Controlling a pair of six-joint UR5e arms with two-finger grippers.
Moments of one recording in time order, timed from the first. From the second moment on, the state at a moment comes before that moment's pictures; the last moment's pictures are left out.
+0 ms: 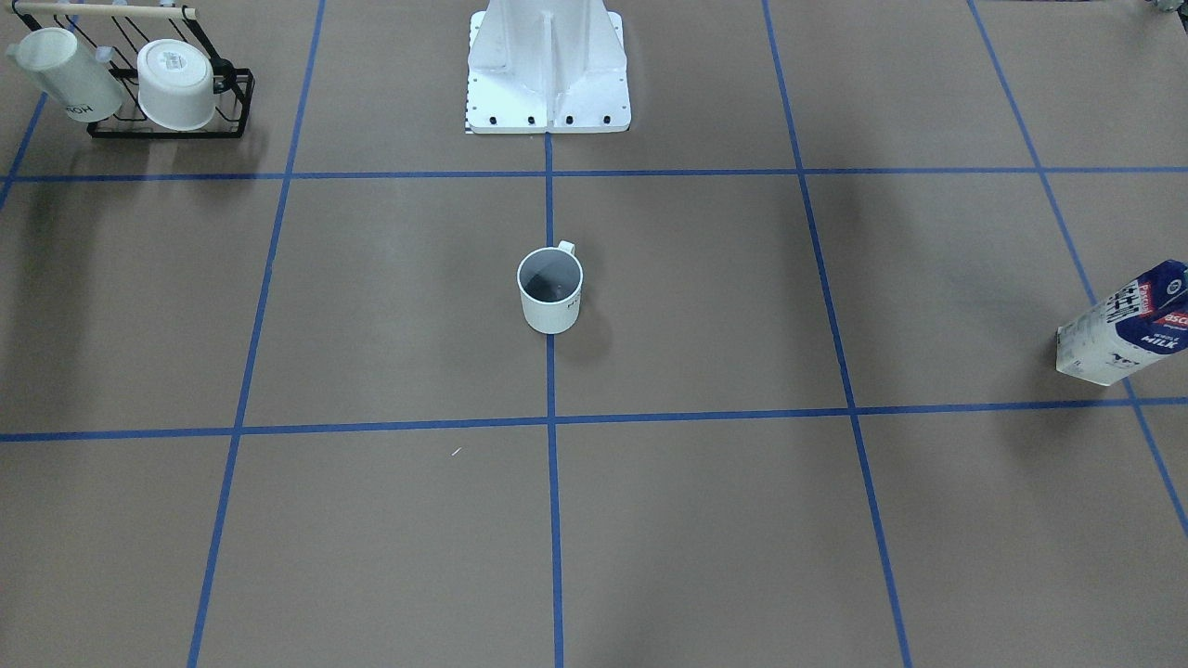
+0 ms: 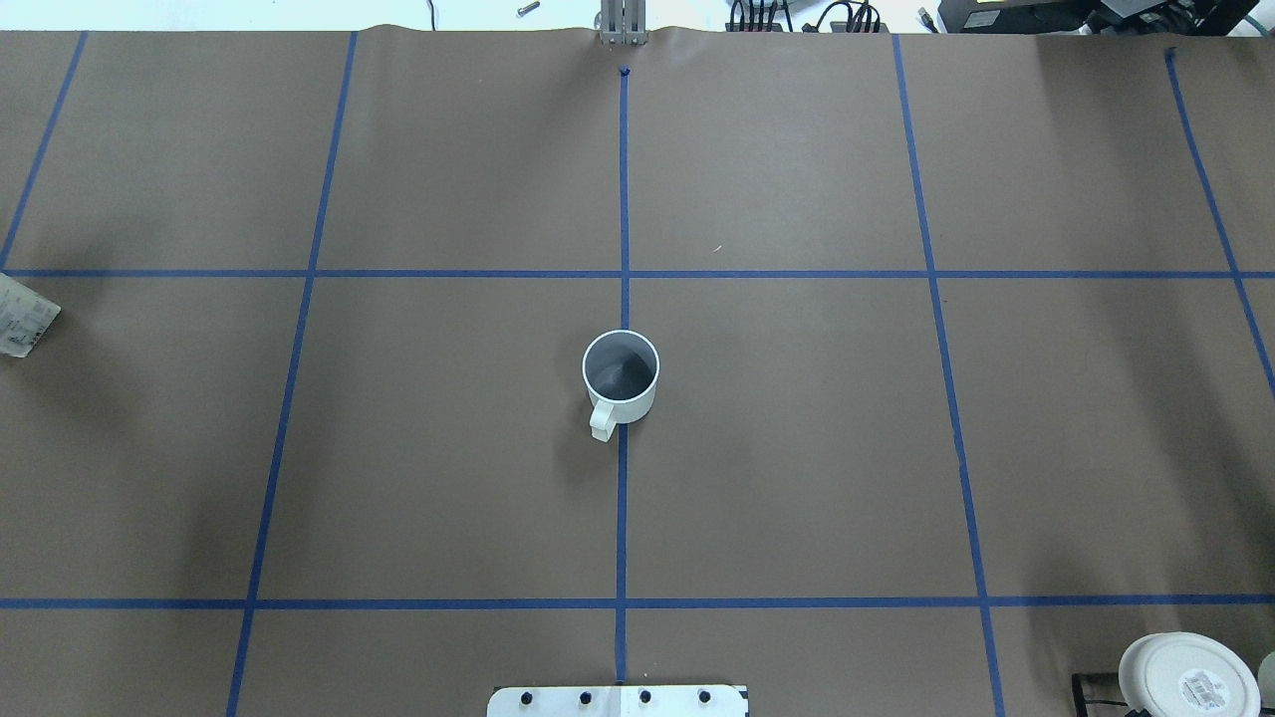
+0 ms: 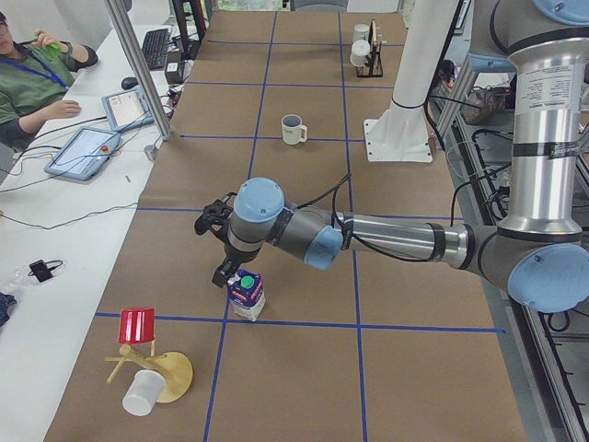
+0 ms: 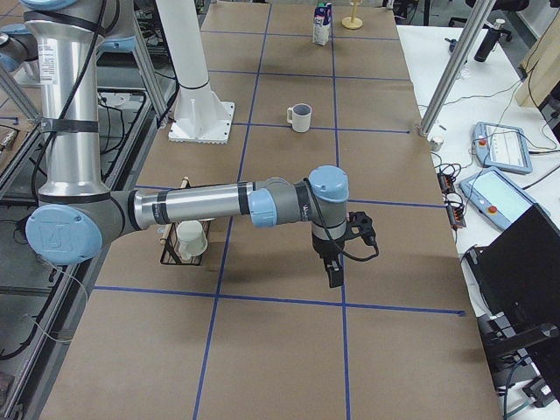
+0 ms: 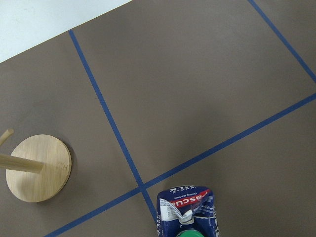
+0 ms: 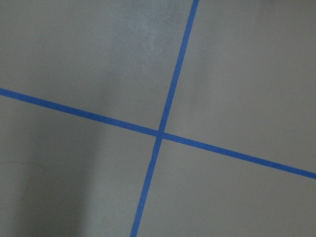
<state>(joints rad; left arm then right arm) -1.58 -1.52 -1.72 -1.94 -2.38 0.14 1.51 -1.60 1.74 -1.52 2.18 -0.08</state>
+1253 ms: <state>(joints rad) -1.53 -1.55 -1.68 -1.96 -2.38 0.06 1.53 -1.64 1.69 -1.60 2.27 -0.09</state>
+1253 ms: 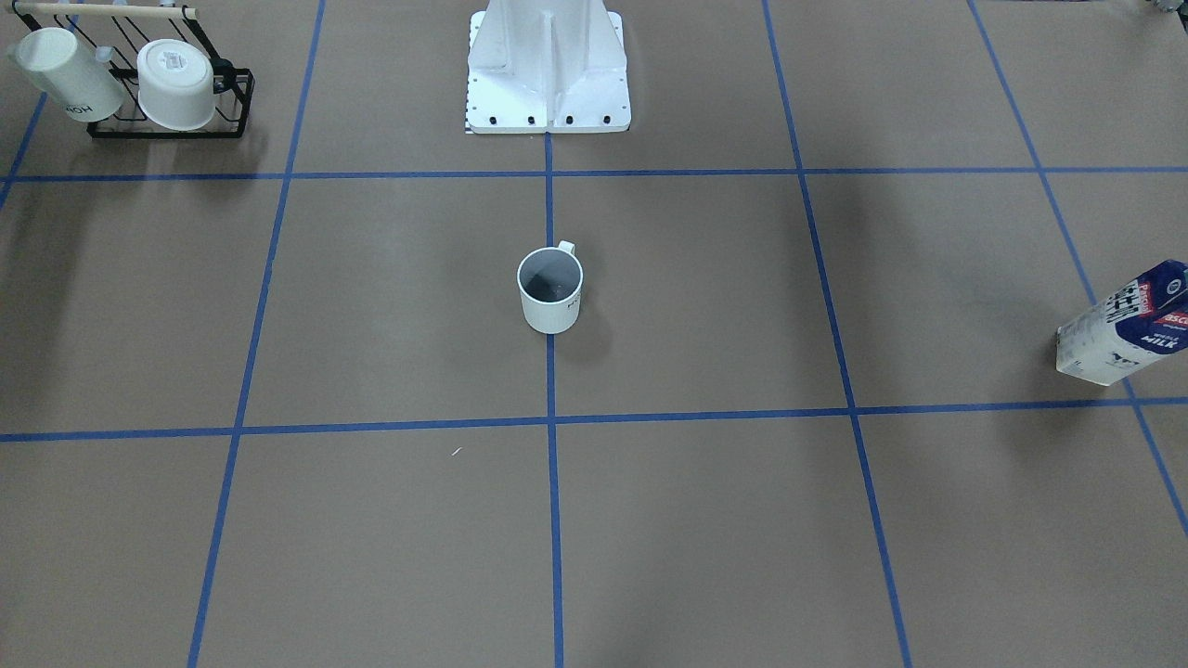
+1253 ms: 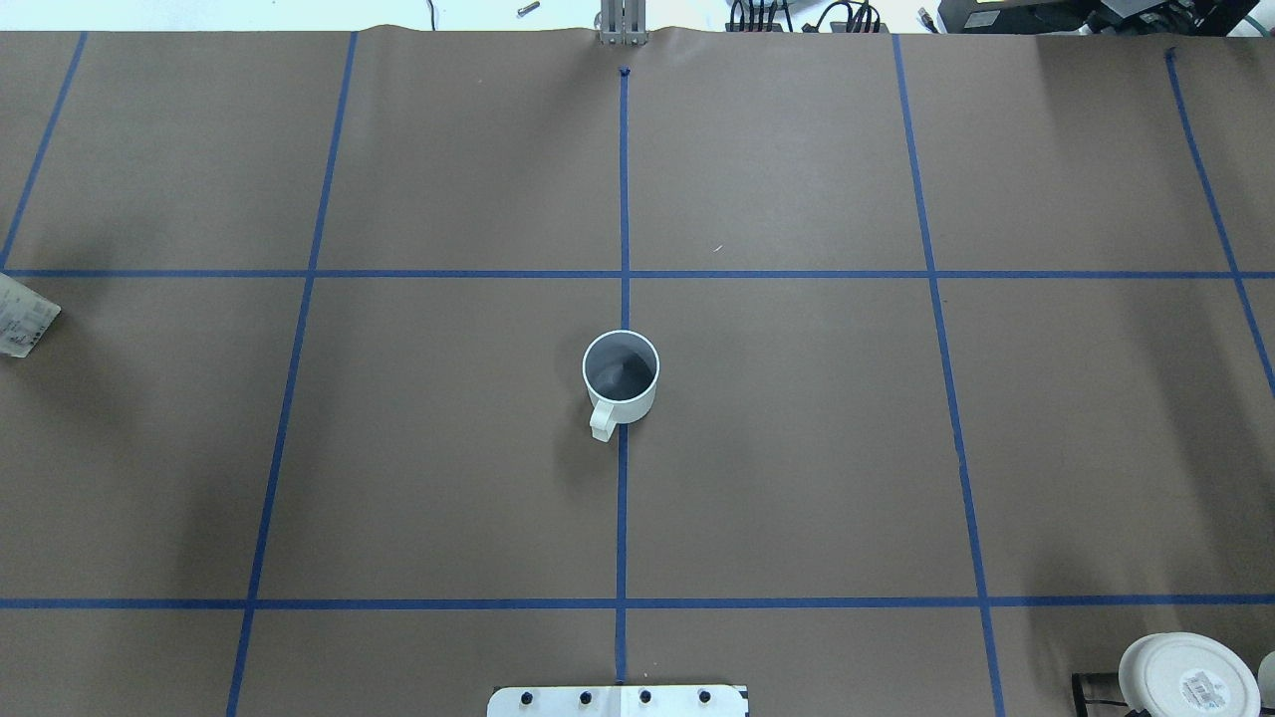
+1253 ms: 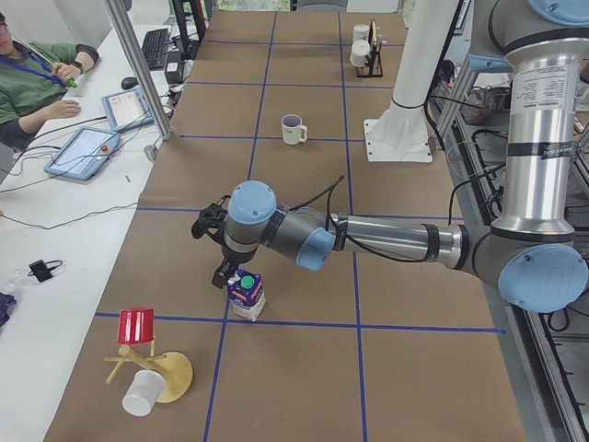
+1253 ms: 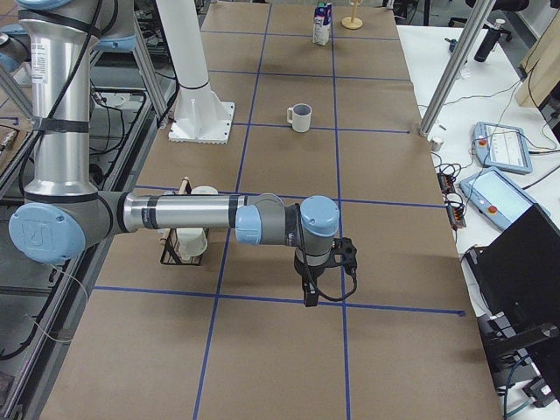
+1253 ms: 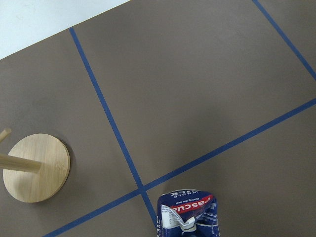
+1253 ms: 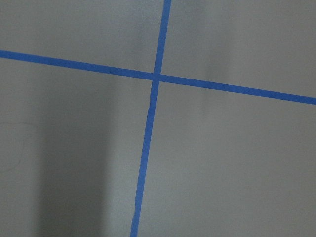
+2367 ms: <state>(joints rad) -1.41 -1.55 -1.52 -2.13 -2.37 0.04 1.53 -1.64 1.68 -1.59 2.27 -0.09</state>
